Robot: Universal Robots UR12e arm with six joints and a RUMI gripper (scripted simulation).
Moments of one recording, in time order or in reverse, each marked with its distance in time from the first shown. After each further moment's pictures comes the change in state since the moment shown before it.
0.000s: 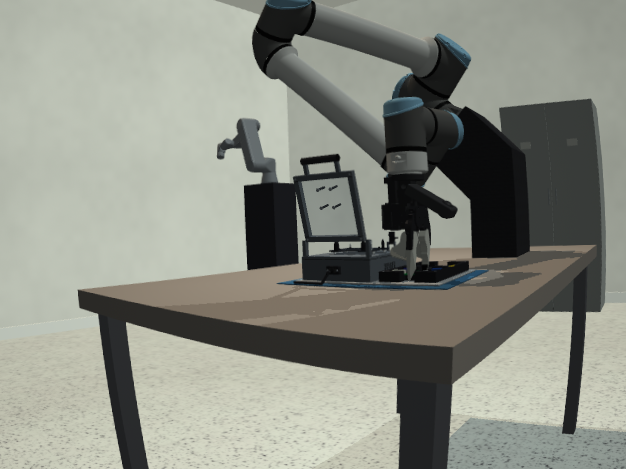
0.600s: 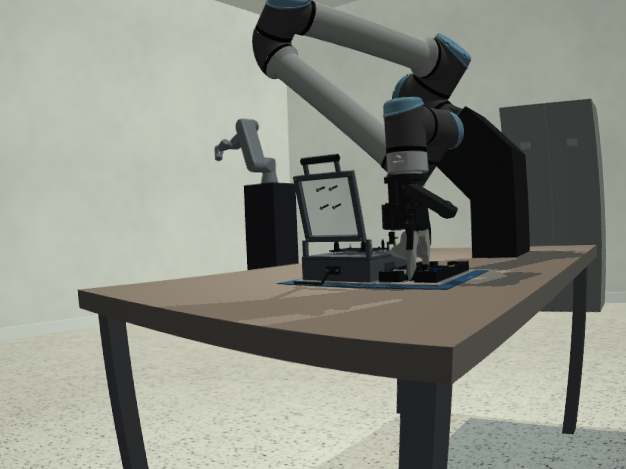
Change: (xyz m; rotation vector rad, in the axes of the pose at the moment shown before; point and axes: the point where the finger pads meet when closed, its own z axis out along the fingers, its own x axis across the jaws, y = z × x) arm 0.000 -0.001 0.000 0.000 0.000 0.000
